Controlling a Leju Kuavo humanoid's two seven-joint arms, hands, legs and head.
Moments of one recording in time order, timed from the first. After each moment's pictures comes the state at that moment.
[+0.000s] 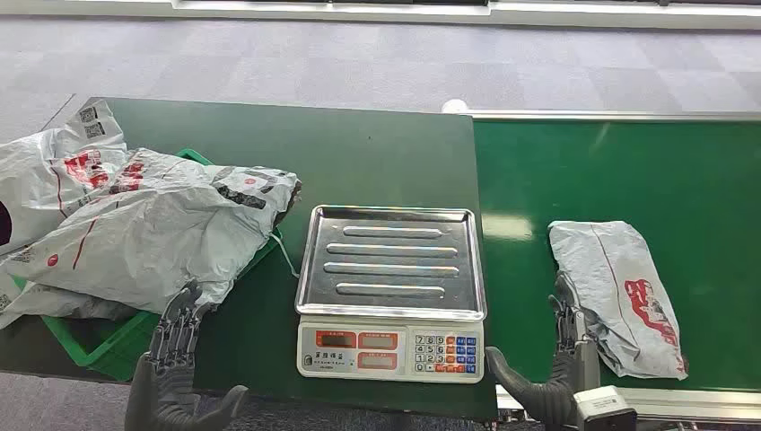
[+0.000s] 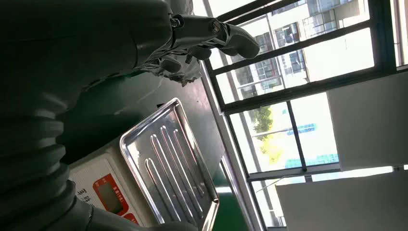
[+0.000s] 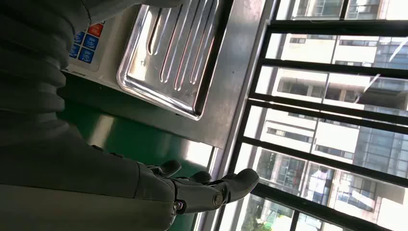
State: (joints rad) left arm 0.42 -0.10 -0.15 -1.95 -0.12 -0.15 -0.57; right arm 0.37 -0.21 0.35 -1.92 0.21 -0.49 -0.46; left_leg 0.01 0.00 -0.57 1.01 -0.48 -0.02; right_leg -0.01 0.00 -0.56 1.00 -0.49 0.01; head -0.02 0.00
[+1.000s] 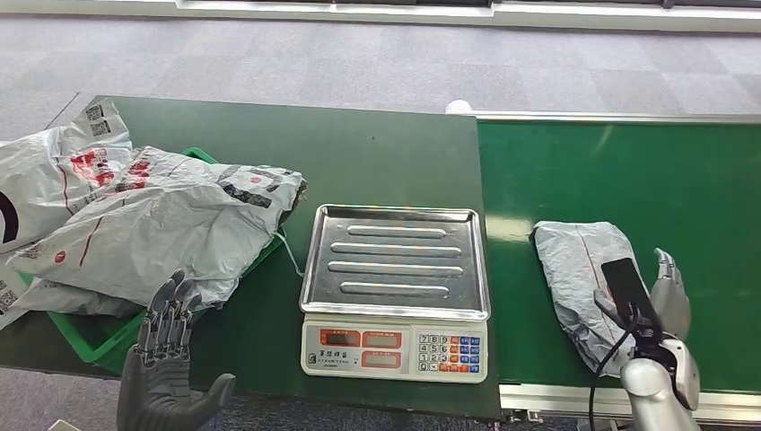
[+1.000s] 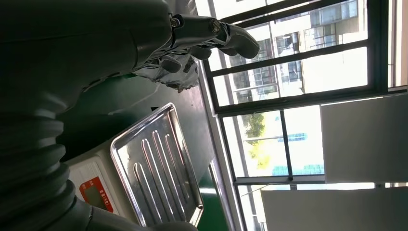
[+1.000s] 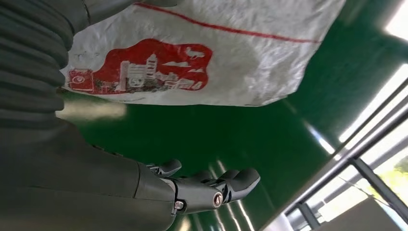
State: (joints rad) left arm 0.41 -0.13 -0.13 -1.96 -0.02 -0.16 -0.54; right arm -0.11 -0.28 -0.20 -1.09 0.69 -0.33 -0.11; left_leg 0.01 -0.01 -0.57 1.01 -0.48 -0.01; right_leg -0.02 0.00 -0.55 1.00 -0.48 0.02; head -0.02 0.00
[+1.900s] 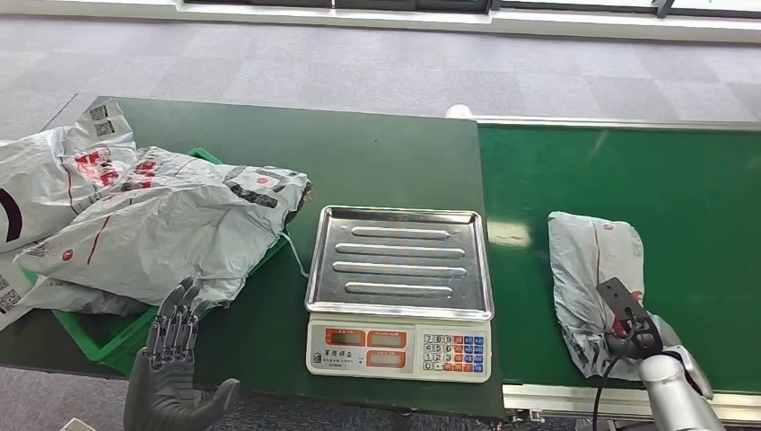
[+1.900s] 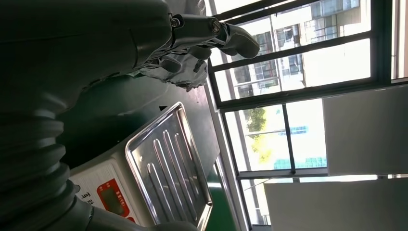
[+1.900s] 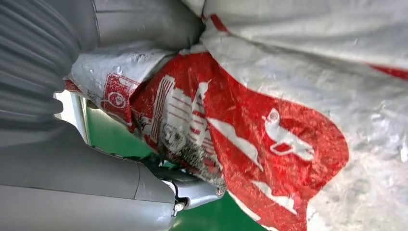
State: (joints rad) left arm 0.40 -0.09 -0.13 -1.90 -0.02 -0.18 -0.57; right arm -0.27 -0.37 -0.22 -0.61 0.77 0.02 0.08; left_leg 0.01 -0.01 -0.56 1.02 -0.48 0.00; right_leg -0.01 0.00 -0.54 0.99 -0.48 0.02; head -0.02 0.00
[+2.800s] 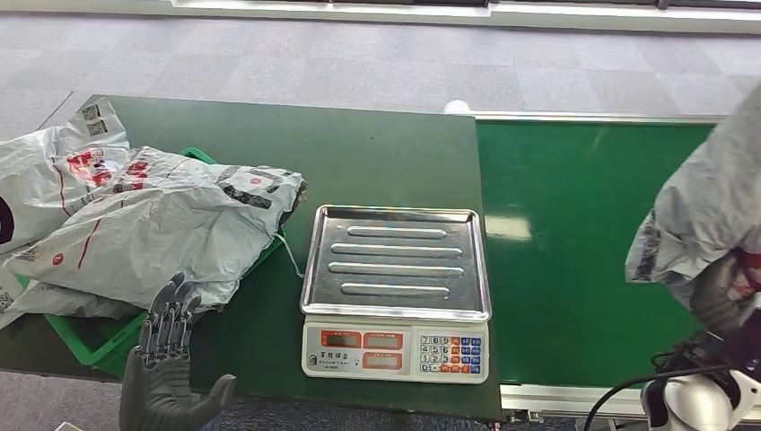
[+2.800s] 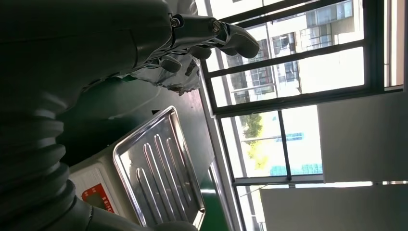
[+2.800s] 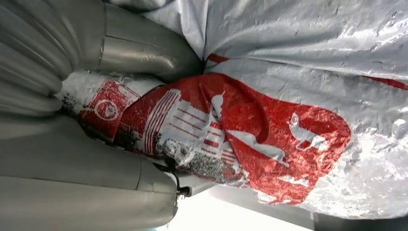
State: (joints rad) left arm 0.40 -0.14 -0.11 -1.92 -0.05 -0.18 -0.59; right arm 0.04 -0.19 -0.22 -1.72 0.26 -0.46 -0.43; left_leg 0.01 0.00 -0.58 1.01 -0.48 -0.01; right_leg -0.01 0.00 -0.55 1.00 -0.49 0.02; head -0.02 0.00
